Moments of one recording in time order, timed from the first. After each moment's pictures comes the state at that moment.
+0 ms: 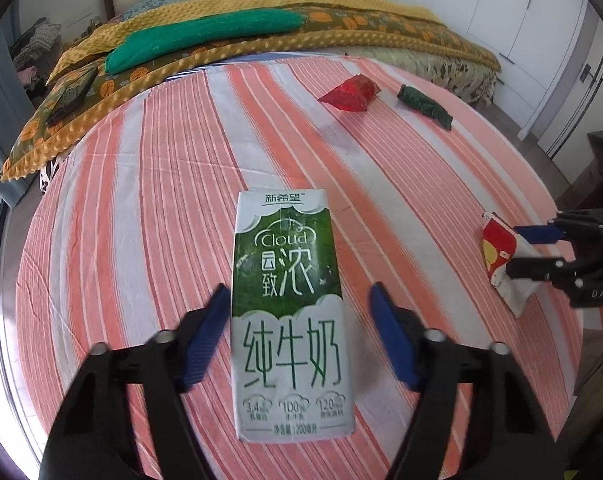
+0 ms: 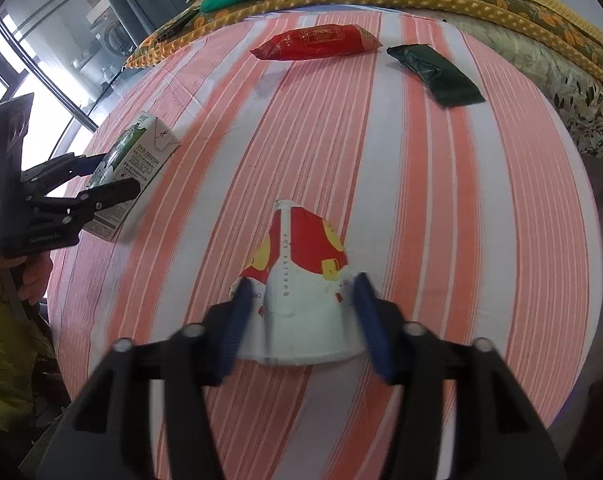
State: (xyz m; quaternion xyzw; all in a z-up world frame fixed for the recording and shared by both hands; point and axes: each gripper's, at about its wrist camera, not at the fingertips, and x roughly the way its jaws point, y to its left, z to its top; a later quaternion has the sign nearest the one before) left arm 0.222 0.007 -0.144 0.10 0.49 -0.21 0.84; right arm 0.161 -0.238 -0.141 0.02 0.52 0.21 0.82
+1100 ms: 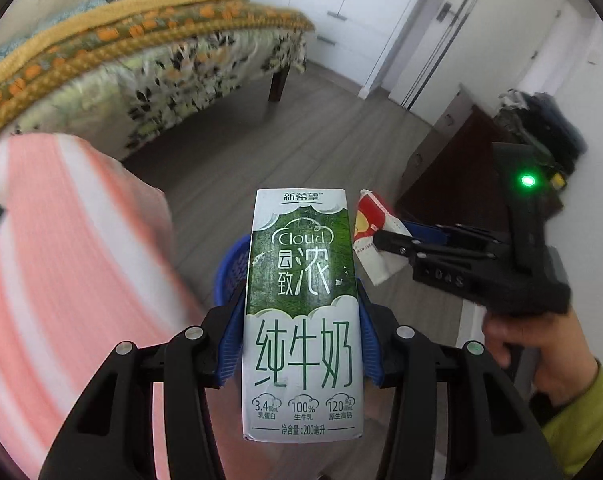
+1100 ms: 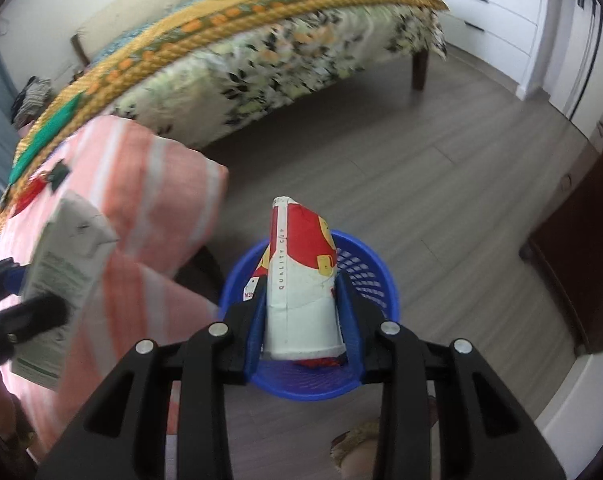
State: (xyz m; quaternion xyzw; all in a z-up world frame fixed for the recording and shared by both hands) left arm 0.111 -0.432 -0.142 0.11 0.48 -0.45 0.74; right arm 0.039 -0.619 -0.188 0.18 0.45 -0.09 0.87
